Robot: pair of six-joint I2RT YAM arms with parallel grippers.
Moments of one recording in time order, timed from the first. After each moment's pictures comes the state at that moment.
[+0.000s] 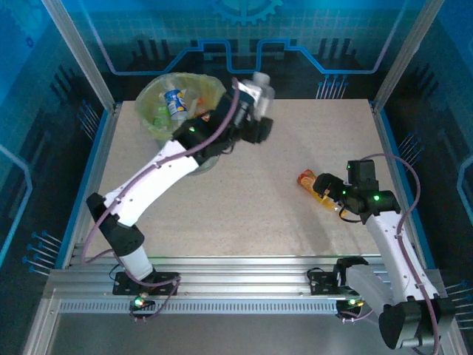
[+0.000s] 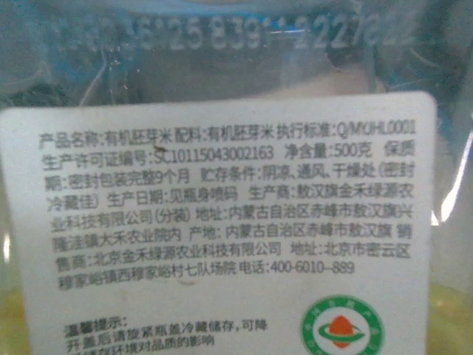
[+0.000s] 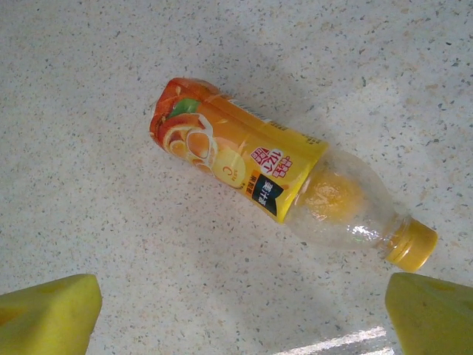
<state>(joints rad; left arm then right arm) -0.75 1.71 1.97 -0.78 -0.35 -0.23 0.05 0.90 0.81 -0.86 -0.06 0.56</state>
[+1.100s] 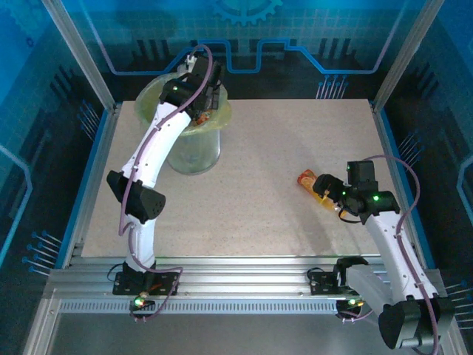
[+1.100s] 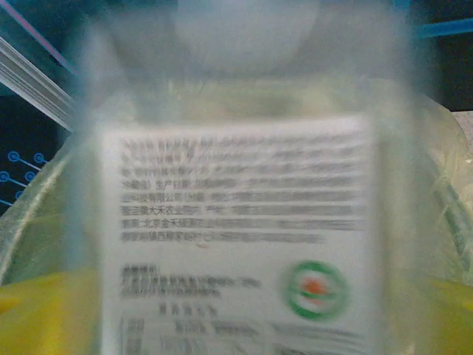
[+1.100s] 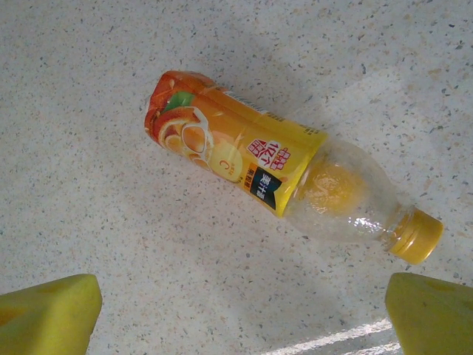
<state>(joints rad) -0.42 2.04 2.40 -1.17 -0.64 -0.27 0.04 0.90 0.80 -0.86 -0.07 0.59</state>
